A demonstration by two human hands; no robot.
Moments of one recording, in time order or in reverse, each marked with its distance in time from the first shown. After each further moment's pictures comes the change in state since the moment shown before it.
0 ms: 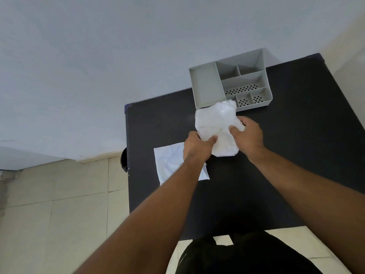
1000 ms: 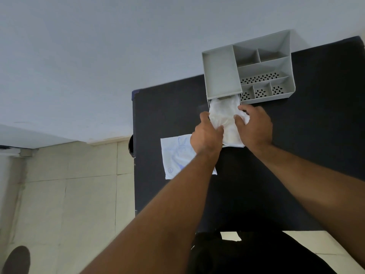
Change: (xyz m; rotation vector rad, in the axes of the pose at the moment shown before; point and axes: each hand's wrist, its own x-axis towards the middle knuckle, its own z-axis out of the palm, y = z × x) left_hand 0.020 0.005 0.015 0.364 0.241 0.195; right_hand 0.029 0.017 0.026 -0.350 0.072 -0.339
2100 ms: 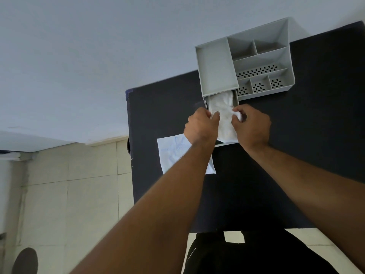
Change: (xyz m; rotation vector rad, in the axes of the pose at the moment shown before) left_hand 0.028 0.010 0.003 0.005 0.061 -0.054; right_hand -0.005 0.001 0.006 0.101 0.083 -0.061
